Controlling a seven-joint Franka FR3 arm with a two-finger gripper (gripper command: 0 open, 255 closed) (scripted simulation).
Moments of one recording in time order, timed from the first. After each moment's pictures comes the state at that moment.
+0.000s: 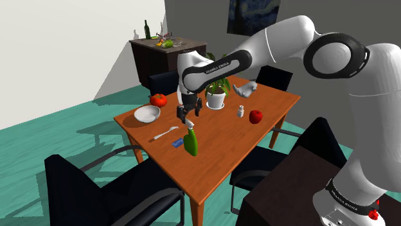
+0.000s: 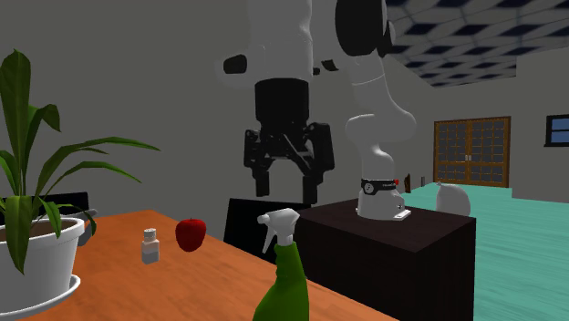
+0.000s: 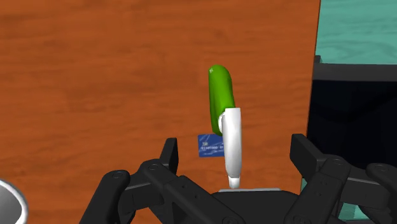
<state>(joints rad) 0.15 0.55 0.24 -1.55 -0.13 2.06 0.29</state>
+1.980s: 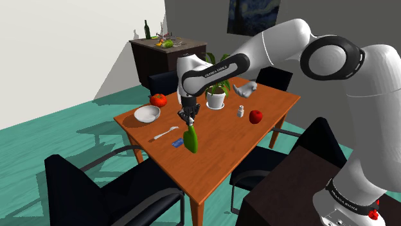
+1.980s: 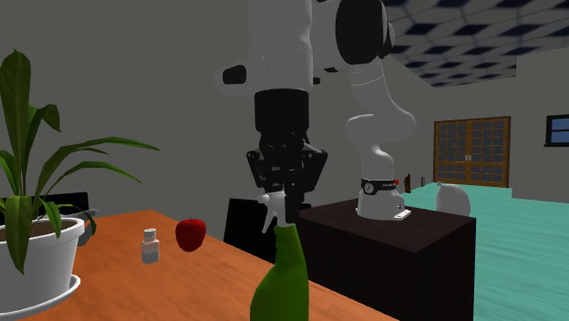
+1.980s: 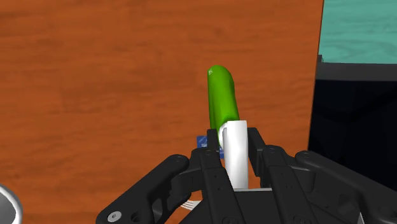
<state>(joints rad) 0.16 0.57 0.24 -1.55 -0.13 2.08 0.30</state>
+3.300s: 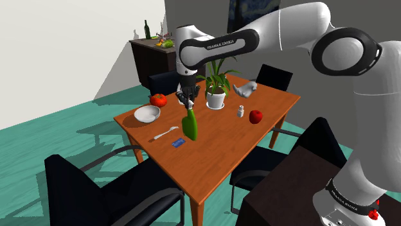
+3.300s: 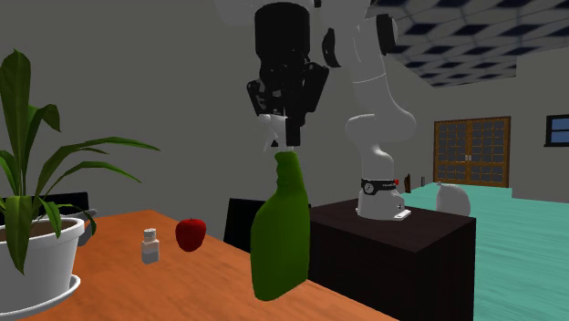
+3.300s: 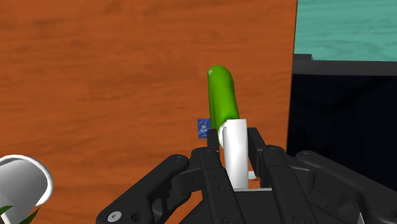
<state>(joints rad) 0.16 0.49 0.25 -1.40 -0.11 1.86 0.29</state>
